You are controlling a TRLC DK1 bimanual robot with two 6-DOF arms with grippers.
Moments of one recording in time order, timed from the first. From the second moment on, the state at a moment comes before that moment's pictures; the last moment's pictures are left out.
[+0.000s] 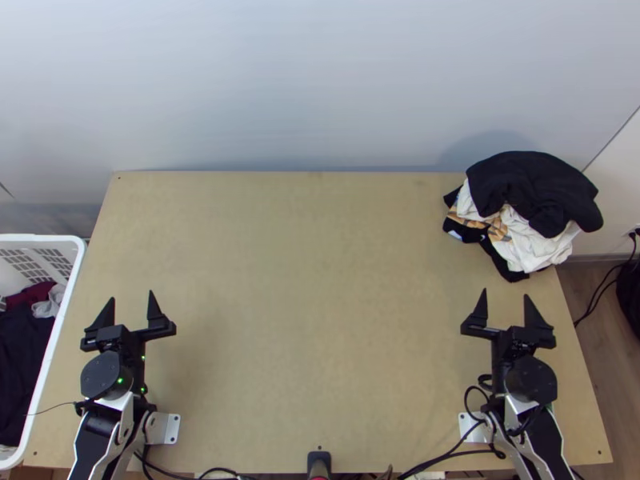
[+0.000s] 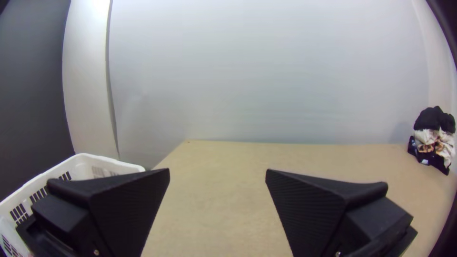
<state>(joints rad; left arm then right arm) -0.20 0.00 0.06 -0.13 -0.47 -0.02 0.35 0.00 0.04 -0.05 0.55 -0.06</state>
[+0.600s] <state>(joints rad) 0.00 0.35 0.43 -0.14 -0.47 -0.02 0.36 0.30 0.34 -0.15 0.57 -0.02</state>
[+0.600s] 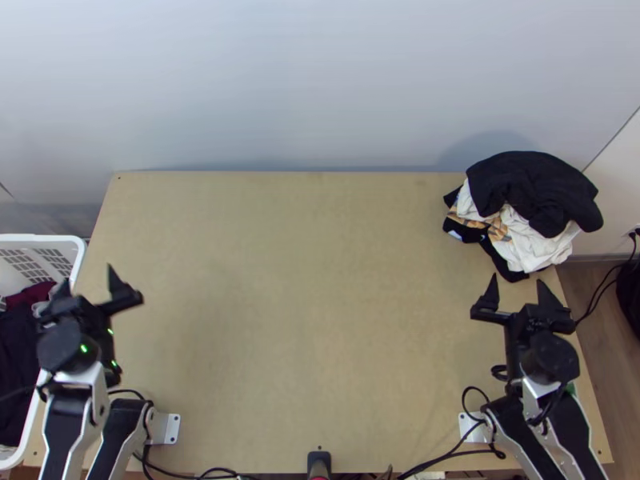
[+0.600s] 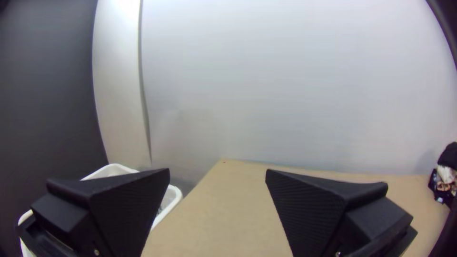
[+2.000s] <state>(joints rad) 1.26 1.91 1.12 0.21 -0.17 -0.08 0.35 0.59 0.71 -0.50 0.59 0.04</state>
